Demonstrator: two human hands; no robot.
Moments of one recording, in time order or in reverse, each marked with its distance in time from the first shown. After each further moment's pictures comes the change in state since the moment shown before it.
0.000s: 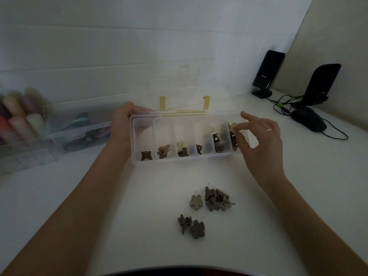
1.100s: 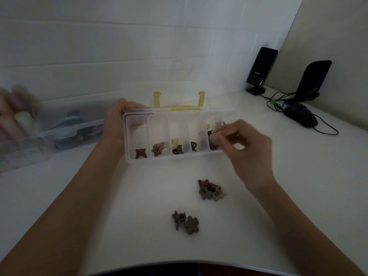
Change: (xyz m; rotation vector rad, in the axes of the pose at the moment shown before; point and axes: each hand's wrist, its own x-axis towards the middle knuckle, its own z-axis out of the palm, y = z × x) left_hand -0.011 0.006 0.009 -0.055 -0.008 -0.002; right_hand -0.014 -0.043 -0.009 0.423 -0.093 0.078
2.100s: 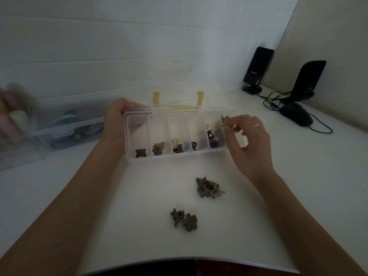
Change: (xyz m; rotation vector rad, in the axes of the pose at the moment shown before) left_hand 0.004 -0.006 0.000 -0.014 0.016 -0.002; right_hand 0.011 0.026 -0.010 -0.389 0.074 -0.258
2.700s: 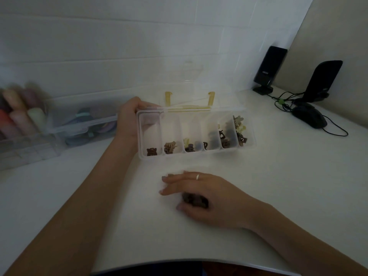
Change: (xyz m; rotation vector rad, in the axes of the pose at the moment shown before) left_hand 0.003 0.000 0.001 -0.043 0.003 -0.015; right_hand -0.041 -0.064 0.024 0.300 -0.902 -0.217
